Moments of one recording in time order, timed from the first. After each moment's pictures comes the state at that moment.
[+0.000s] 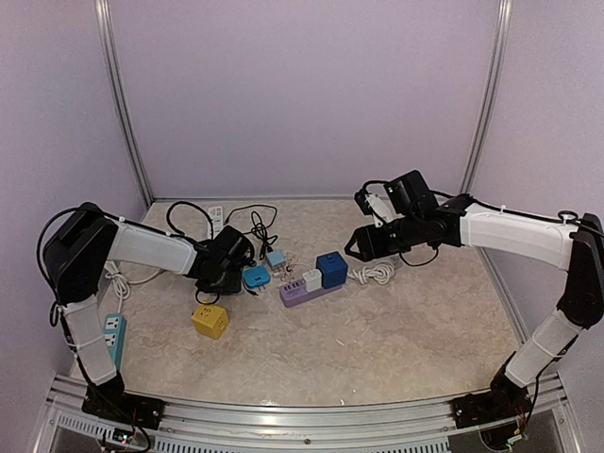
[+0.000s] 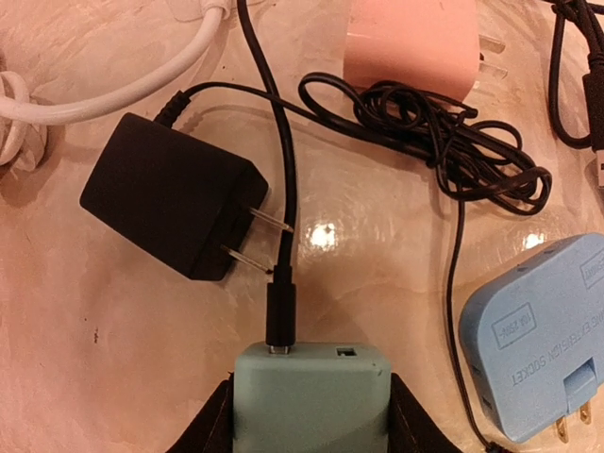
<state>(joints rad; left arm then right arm) -0.65 1.88 1.05 -0.29 -0.45 -0.61 0.67 1.57 1.20 -0.38 -0.16 0.26</state>
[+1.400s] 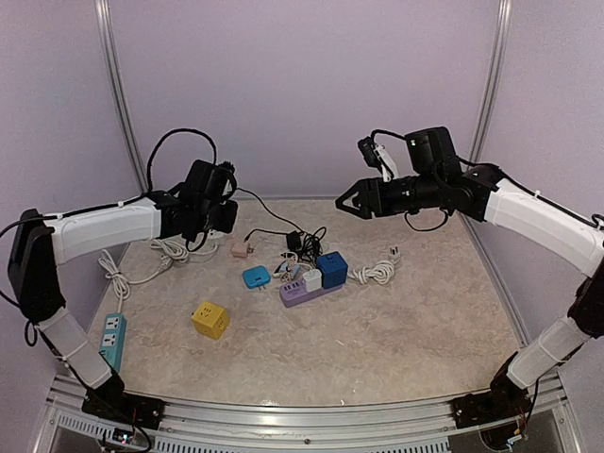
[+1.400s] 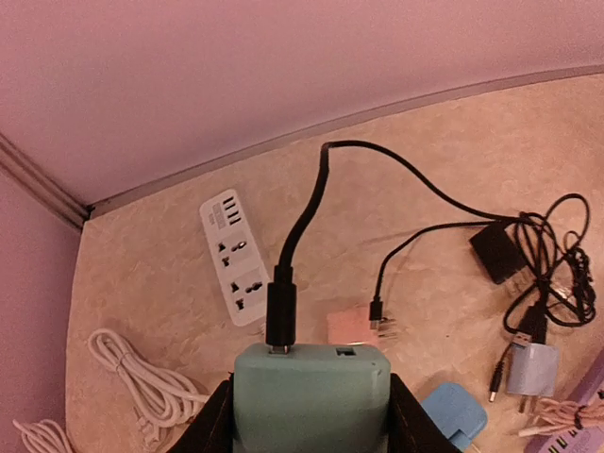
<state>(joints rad) -0.67 1.60 1.25 -0.26 -0.50 -0.06 0.67 1.48 1.41 -0.41 -0.33 0.29</state>
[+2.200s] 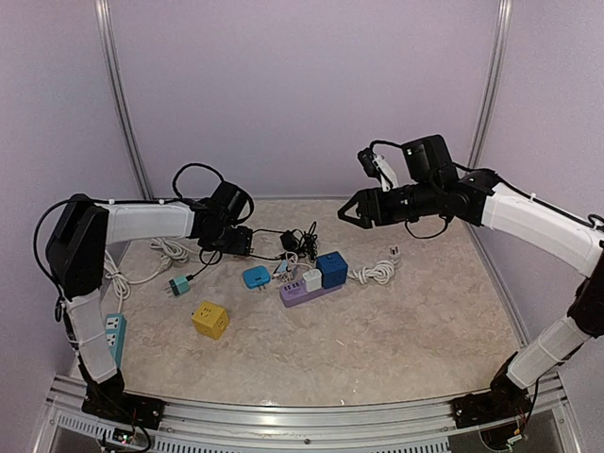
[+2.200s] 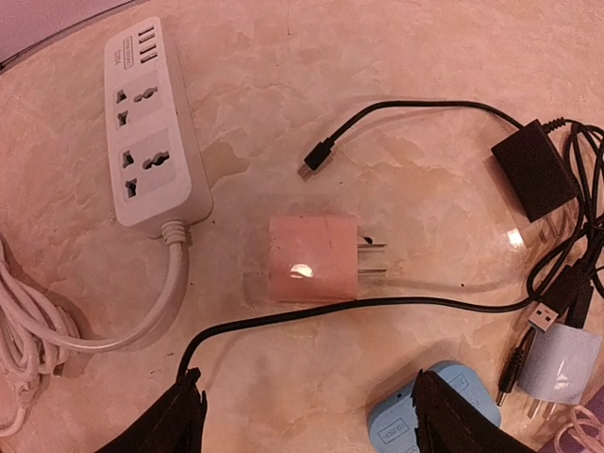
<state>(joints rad) -0.56 1.89 1.35 -0.41 -0.34 -0.33 0.67 1.49 1.37 -0.43 -0.30 0.28</state>
